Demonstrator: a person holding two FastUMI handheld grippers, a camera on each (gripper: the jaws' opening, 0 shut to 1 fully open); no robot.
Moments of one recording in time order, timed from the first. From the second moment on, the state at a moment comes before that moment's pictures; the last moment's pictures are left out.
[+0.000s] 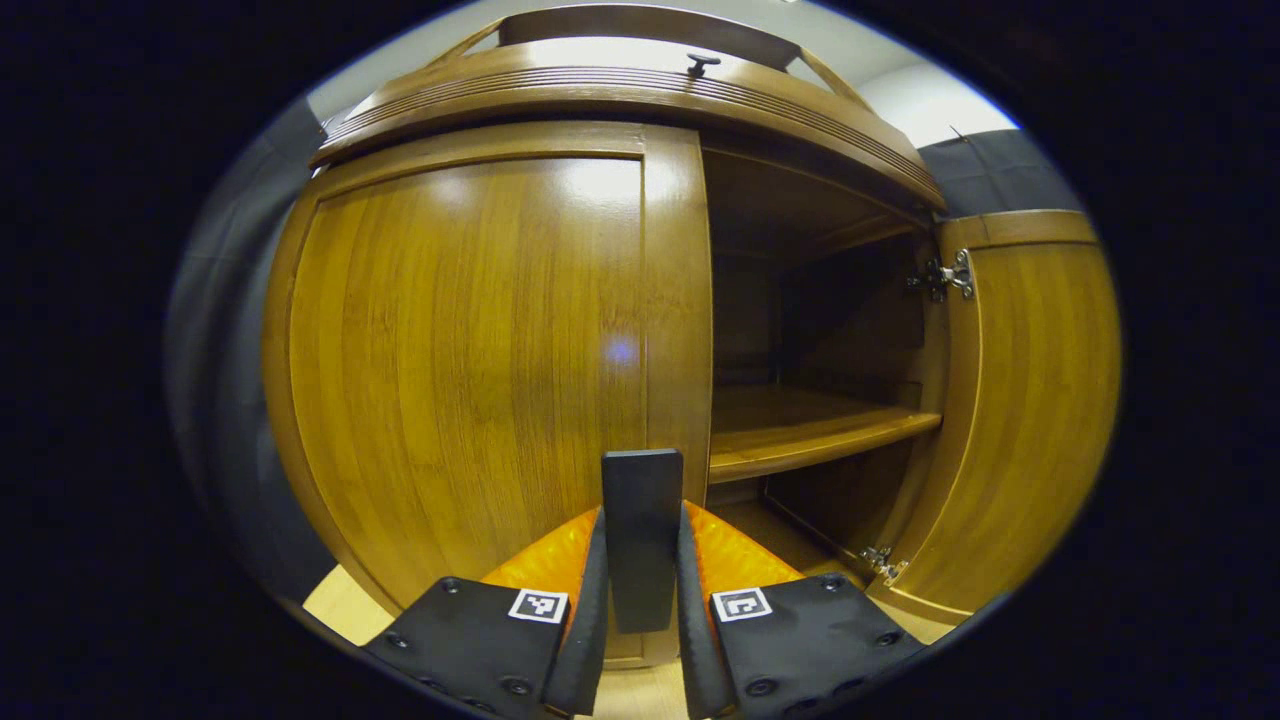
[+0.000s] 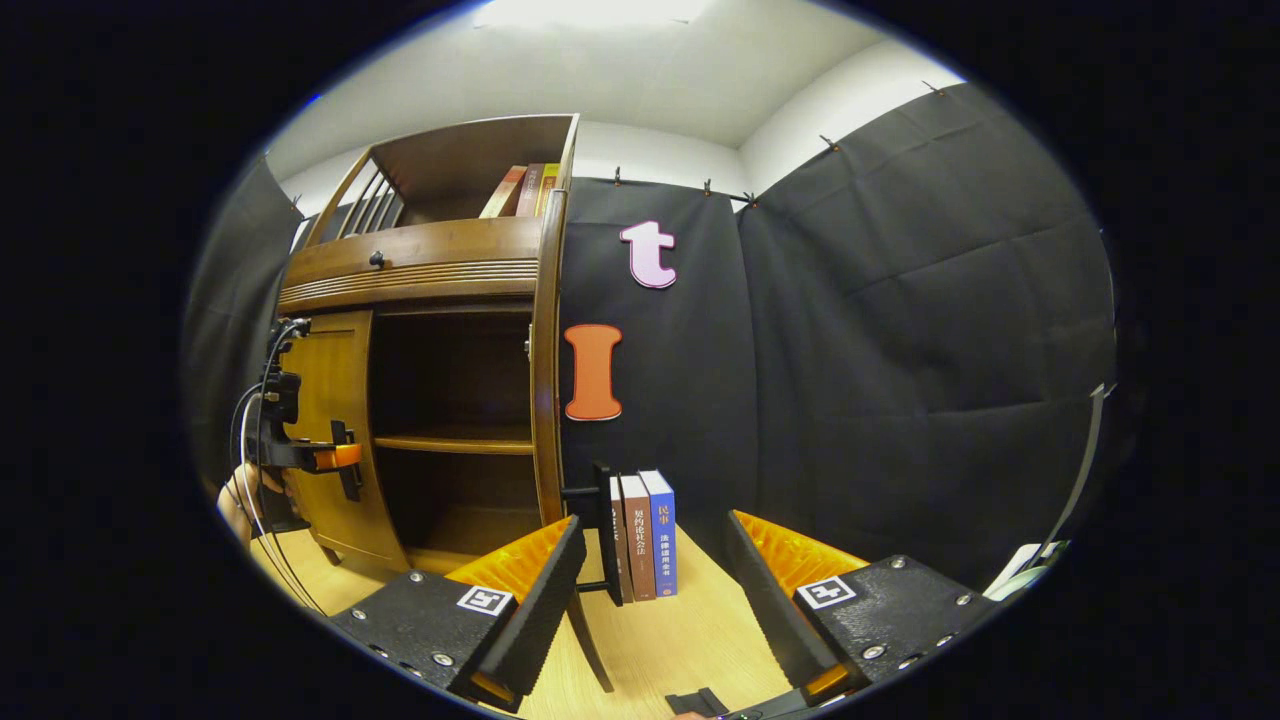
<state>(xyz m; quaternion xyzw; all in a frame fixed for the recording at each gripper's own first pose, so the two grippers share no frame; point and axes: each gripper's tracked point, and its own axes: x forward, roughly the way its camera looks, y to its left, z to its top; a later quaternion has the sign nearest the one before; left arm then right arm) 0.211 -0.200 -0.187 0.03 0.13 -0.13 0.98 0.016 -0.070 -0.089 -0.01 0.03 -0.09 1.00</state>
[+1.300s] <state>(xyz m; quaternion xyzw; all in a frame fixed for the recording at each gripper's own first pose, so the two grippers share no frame) 0.061 -0.118 -0.149 0.03 0.13 -0.17 0.98 0.012 0.000 -0.081 -0.01 0.03 -0.03 1.00</state>
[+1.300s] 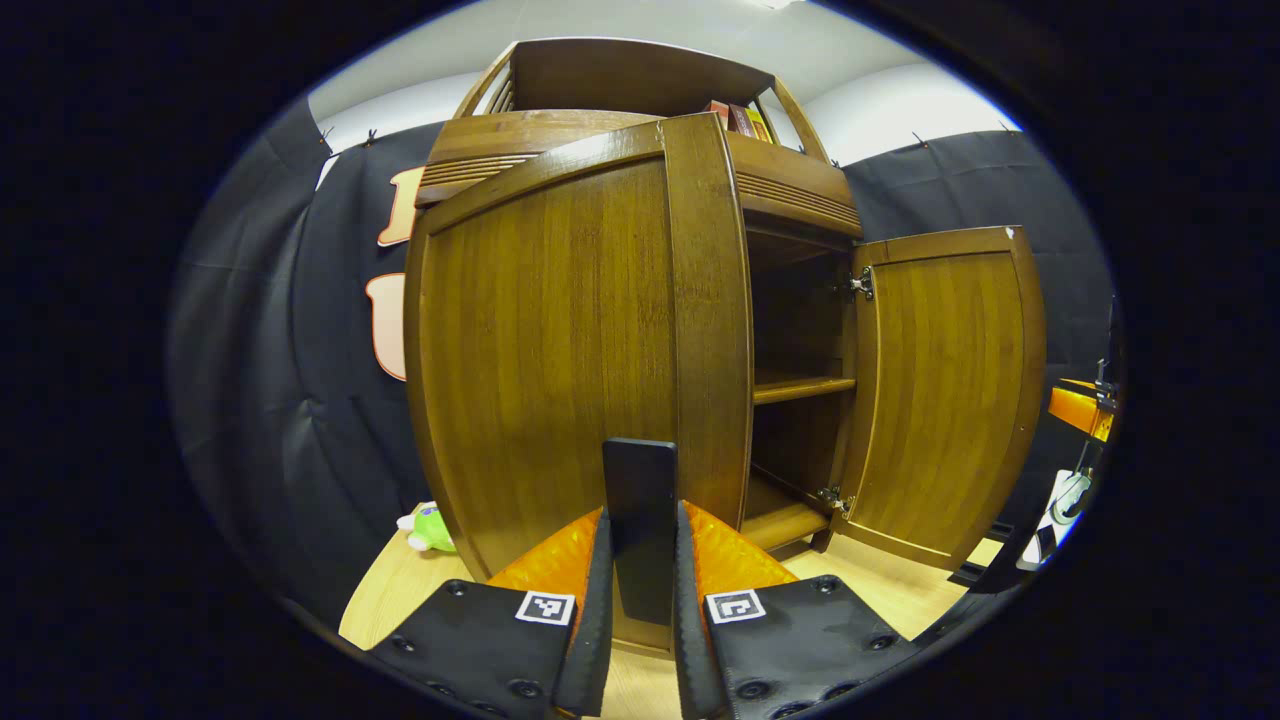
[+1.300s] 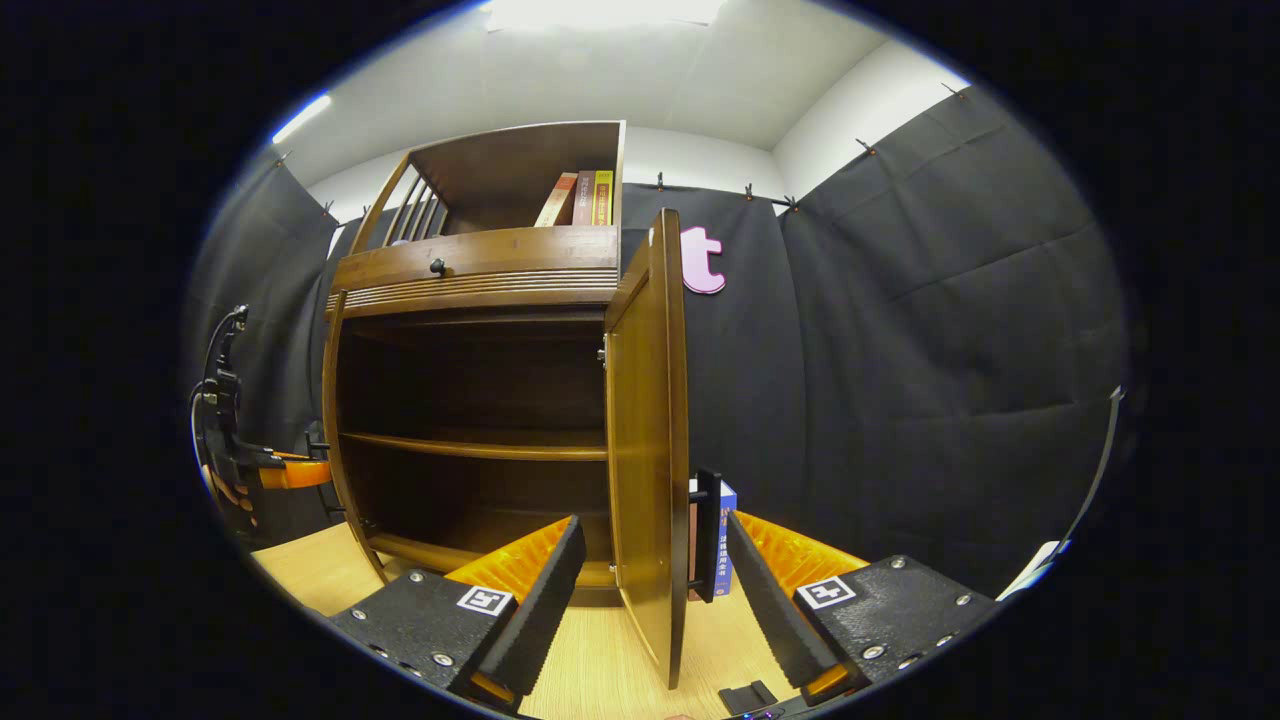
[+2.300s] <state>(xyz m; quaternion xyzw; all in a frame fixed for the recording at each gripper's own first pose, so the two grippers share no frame) 0.010 -0.002 -0.128 0.05 0.11 -0.08 0.99 0.019 0.040 -0.084 0.00 0.03 0.01 1.00</state>
